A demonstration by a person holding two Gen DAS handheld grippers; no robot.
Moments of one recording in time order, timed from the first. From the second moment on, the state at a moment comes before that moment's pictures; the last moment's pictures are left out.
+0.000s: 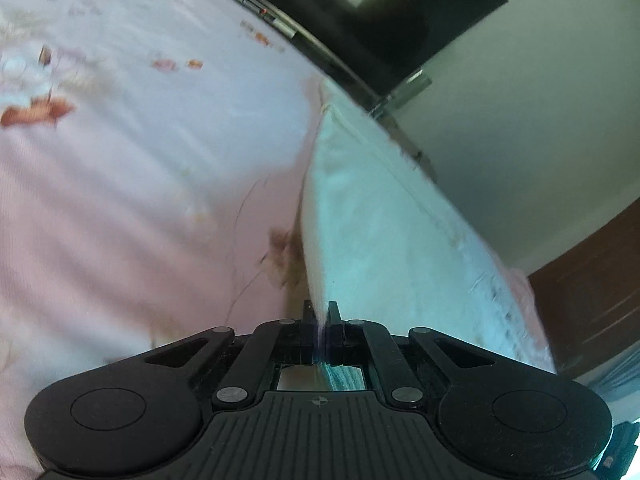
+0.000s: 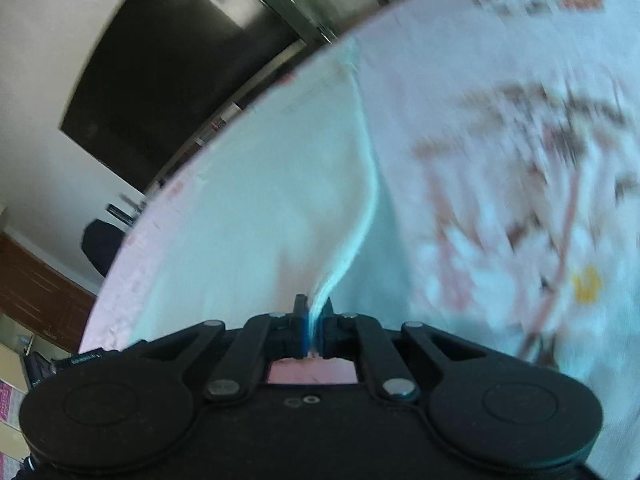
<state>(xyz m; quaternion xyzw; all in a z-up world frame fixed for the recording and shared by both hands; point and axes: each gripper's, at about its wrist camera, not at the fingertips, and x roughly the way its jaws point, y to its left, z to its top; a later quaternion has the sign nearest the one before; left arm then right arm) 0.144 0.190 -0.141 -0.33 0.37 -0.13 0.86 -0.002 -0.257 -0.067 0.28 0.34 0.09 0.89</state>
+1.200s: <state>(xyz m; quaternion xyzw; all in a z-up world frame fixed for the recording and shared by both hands) 0.608 0.127 -0.126 -0.28 0.36 -0.15 0.88 0.423 -0.339 -0.063 0.24 0.30 0.01 0.92</state>
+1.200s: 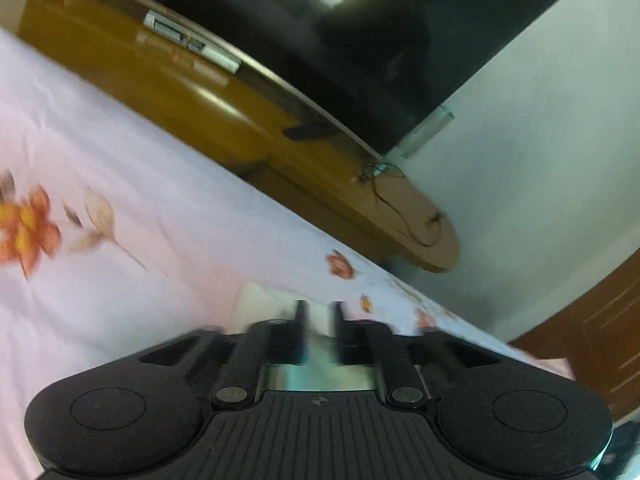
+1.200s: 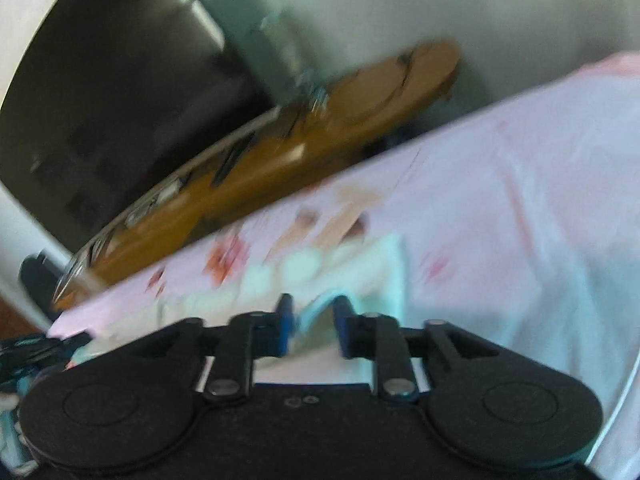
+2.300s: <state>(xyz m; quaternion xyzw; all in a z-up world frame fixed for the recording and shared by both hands) 0.560 0.071 -0.106 0.02 0.25 -0.06 0.96 0.446 -0.311 -0.072 0.00 0.31 -0.04 0.95</state>
